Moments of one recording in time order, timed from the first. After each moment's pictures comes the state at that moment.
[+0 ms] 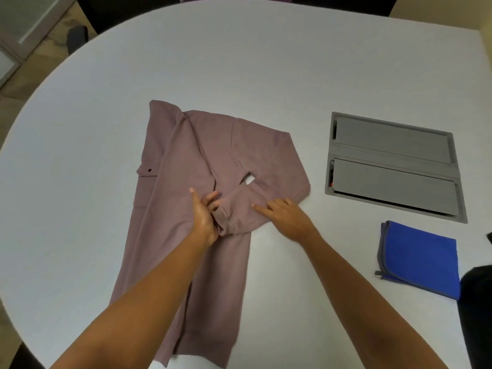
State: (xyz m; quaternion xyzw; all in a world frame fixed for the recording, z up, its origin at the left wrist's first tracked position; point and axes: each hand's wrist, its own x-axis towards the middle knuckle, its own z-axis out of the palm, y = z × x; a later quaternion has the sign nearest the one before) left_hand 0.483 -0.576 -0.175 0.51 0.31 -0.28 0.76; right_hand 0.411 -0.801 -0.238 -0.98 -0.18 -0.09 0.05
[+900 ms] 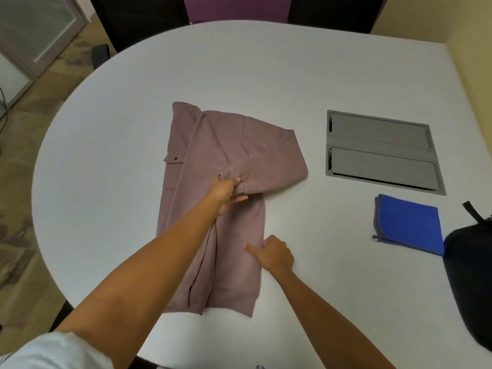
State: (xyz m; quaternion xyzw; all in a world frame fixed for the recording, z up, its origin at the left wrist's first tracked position) left_hand 0.463 -0.538 -0.107 0.62 0.20 -0.34 0.68; right_hand 0.283 -0.625 -0.191 -0.84 0.38 0.21 0.32
